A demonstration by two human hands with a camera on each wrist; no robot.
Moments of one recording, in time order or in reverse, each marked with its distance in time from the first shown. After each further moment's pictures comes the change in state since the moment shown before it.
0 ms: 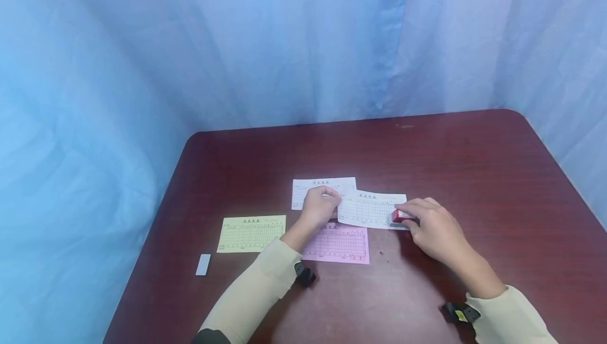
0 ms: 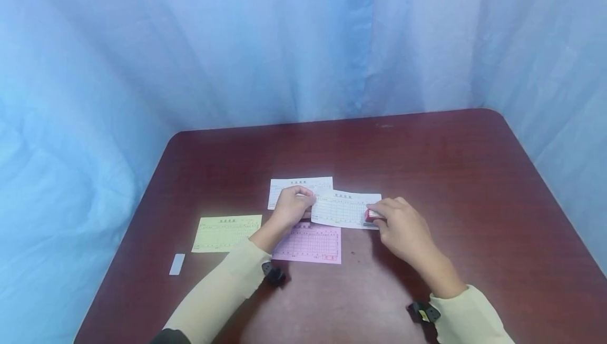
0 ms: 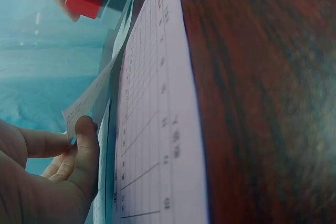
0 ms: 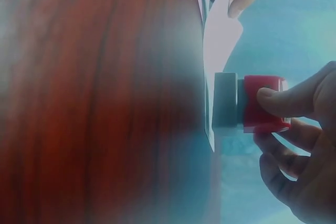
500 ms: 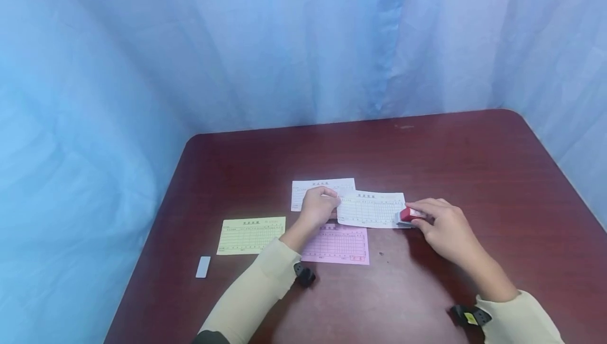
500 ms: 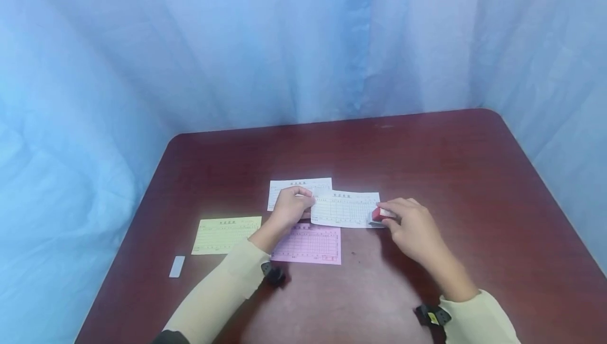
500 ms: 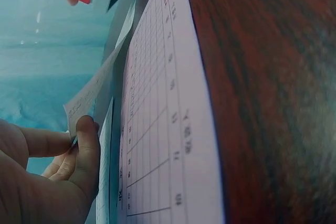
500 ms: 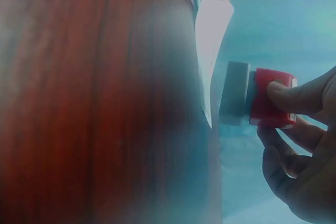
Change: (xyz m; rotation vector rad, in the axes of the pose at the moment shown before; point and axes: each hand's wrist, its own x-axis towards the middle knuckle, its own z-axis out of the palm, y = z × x) left_hand 0.001 0.002 0.000 -0.018 -0.025 -0.009; right_hand -0.011 0.011 -0.009 0.127 0.095 0.081
